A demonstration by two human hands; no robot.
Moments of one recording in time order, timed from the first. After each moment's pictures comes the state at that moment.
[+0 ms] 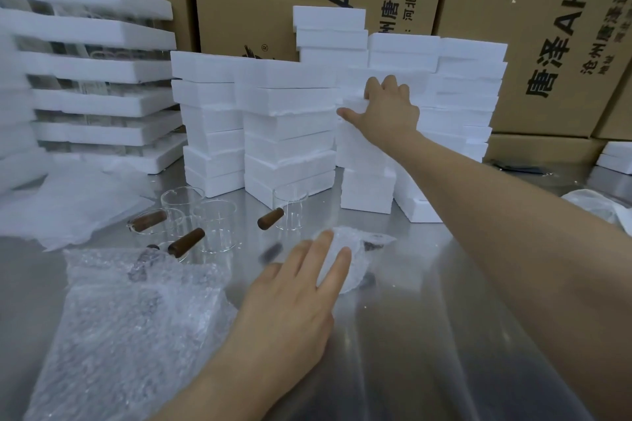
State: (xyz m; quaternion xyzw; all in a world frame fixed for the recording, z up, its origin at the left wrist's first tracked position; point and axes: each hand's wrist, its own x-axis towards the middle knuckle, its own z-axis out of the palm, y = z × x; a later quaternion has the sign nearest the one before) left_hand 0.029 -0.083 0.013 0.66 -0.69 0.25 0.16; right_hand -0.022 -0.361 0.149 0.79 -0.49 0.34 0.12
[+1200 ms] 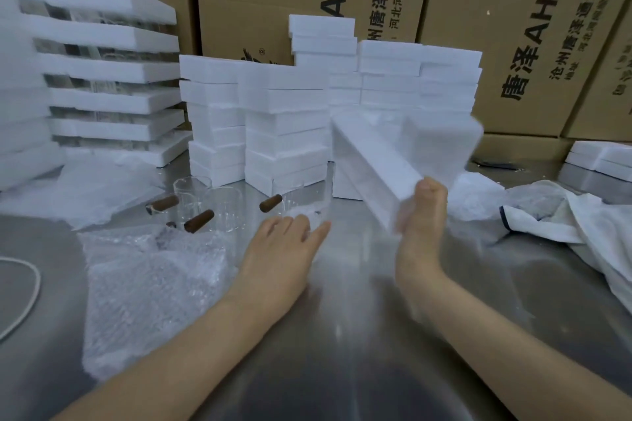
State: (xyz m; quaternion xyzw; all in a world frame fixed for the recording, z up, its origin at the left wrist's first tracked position) left_hand 0.040 -0.087 0.014 0.66 -0.69 0.26 0.14; right_hand -0.104 -0.186 0.039 0.47 -0.29 0.71 -0.44
